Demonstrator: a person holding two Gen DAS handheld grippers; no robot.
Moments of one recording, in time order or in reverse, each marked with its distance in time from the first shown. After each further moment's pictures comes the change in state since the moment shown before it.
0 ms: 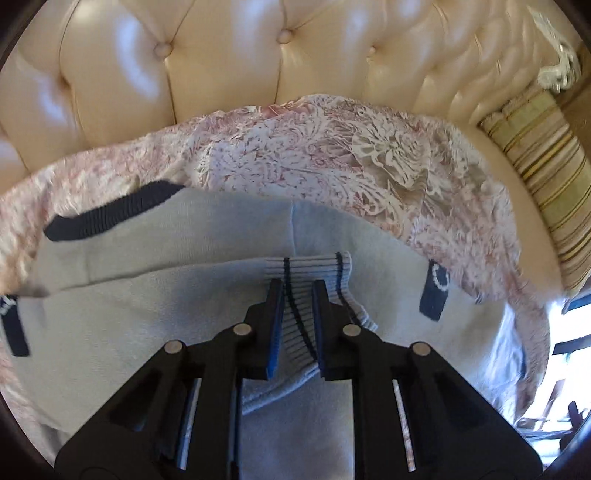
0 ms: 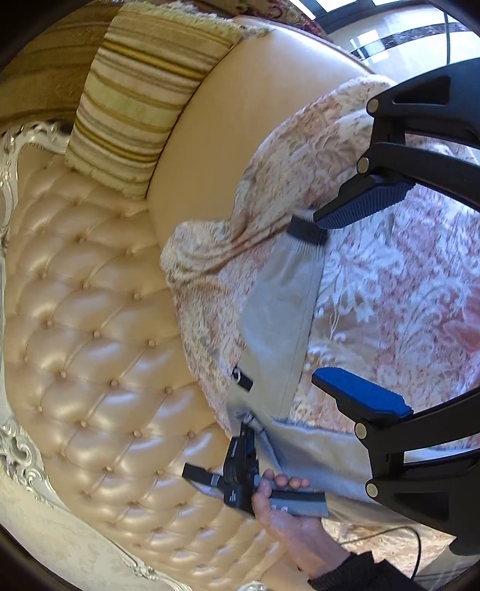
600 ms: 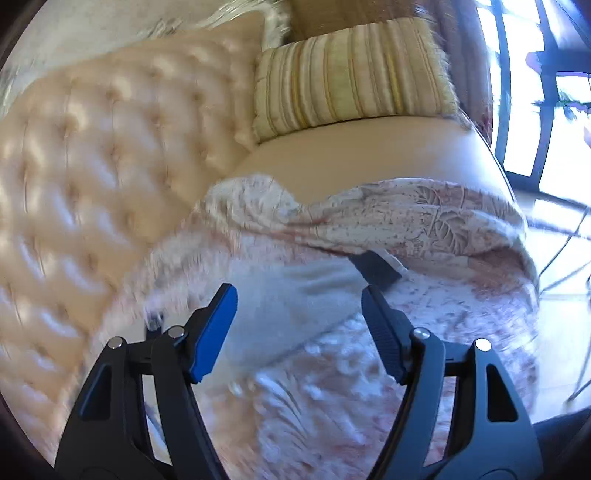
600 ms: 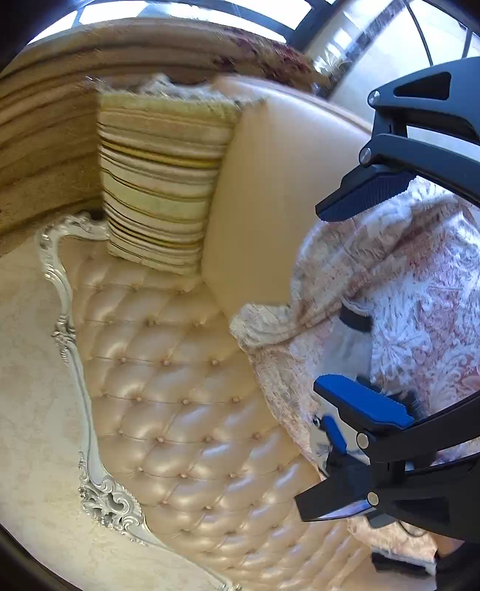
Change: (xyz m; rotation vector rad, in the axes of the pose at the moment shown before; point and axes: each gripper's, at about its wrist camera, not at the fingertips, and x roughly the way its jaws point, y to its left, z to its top) left arm -0.064 -0.254 -0.179 0.803 -0.383 -0.047; right arm -0.062 -0.098 -0.004 0.225 -0.216 -0.015
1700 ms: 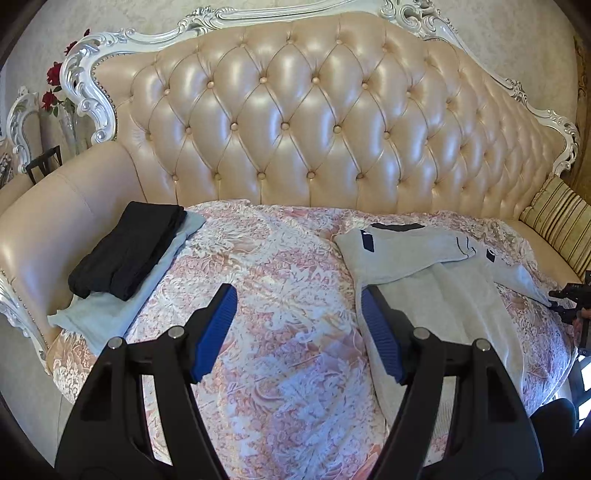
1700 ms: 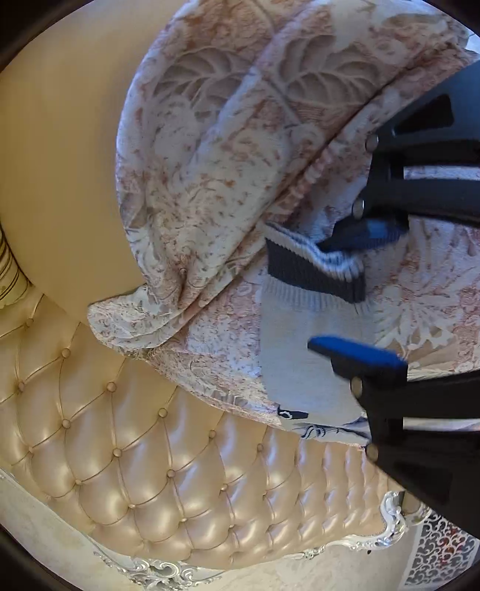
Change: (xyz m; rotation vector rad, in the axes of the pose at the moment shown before) left arm -0.372 0.255 -0.313 -0.850 -0.029 0.595; right arm 0.207 -0.029 -0.044 0.435 0.471 0.235
